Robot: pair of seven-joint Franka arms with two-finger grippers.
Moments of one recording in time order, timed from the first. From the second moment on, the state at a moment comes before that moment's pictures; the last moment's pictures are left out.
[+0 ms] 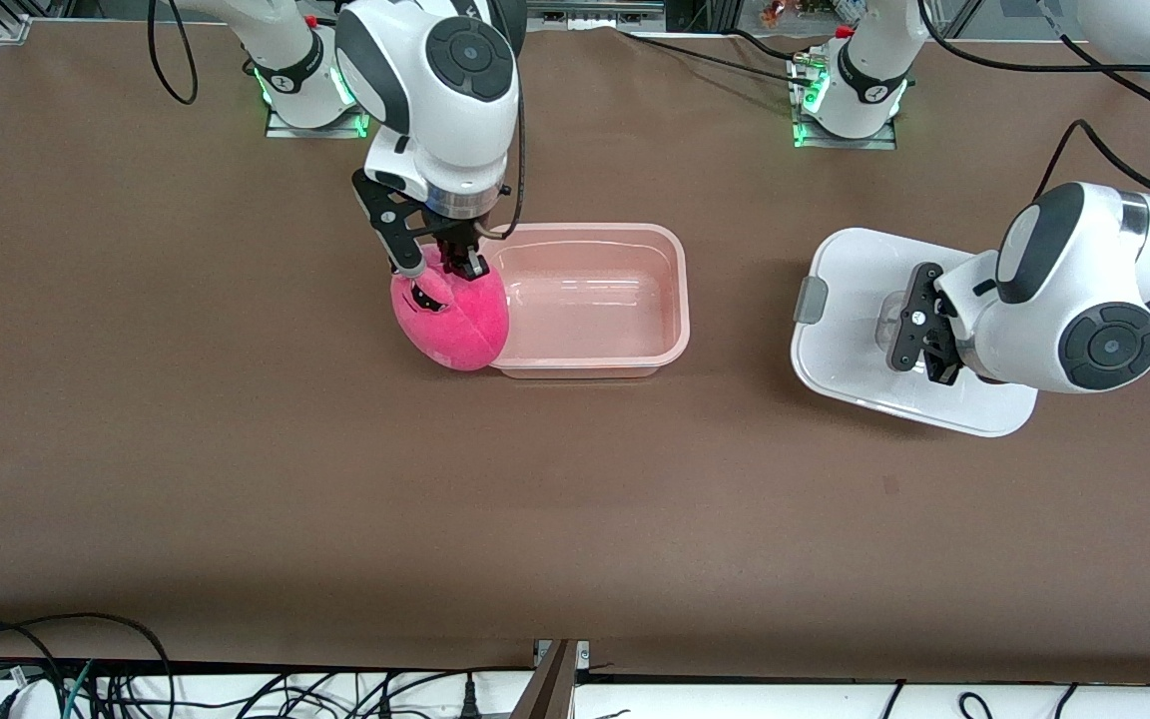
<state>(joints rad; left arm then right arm) 0.24 0.47 -0.46 -1.47 0.24 1.47 1.58 0.72 0.33 0.01 -1.52 -0.21 1.72 1.78</state>
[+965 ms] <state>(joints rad) 0.24 0.47 -0.46 -1.47 0.24 1.47 1.58 0.73 0.34 0.01 -1.49 -0.22 1.58 1.78</state>
